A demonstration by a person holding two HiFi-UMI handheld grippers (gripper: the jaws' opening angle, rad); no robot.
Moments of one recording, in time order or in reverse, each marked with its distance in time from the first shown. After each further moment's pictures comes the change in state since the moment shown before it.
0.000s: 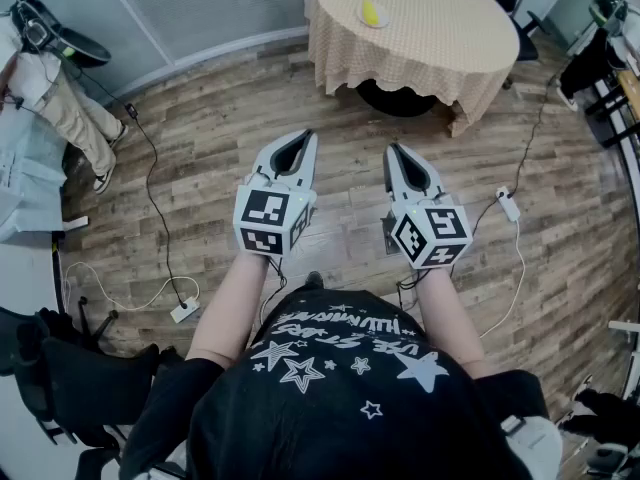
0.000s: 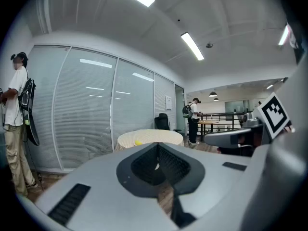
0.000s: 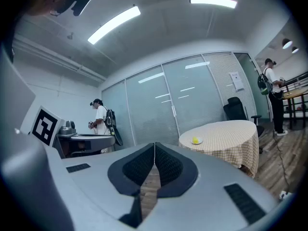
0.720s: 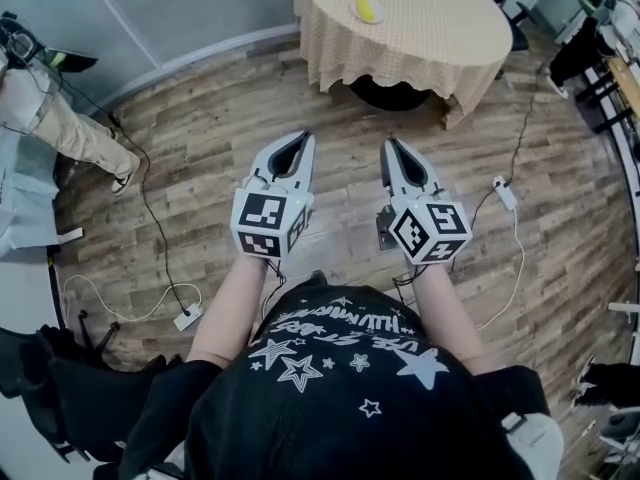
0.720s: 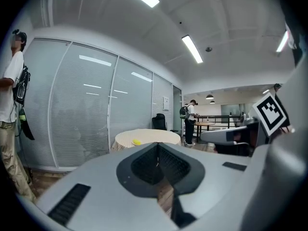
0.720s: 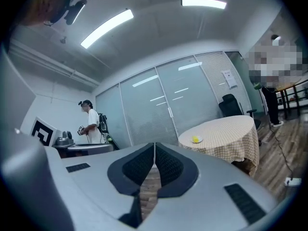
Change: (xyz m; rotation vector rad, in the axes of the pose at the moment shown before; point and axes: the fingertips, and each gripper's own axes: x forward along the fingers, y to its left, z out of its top) left arm -0.006 0.027 -0.012 -0.021 -0.004 -0.051; right arm 0.022 0.019 -0.005 0.083 -0.039 -0.046
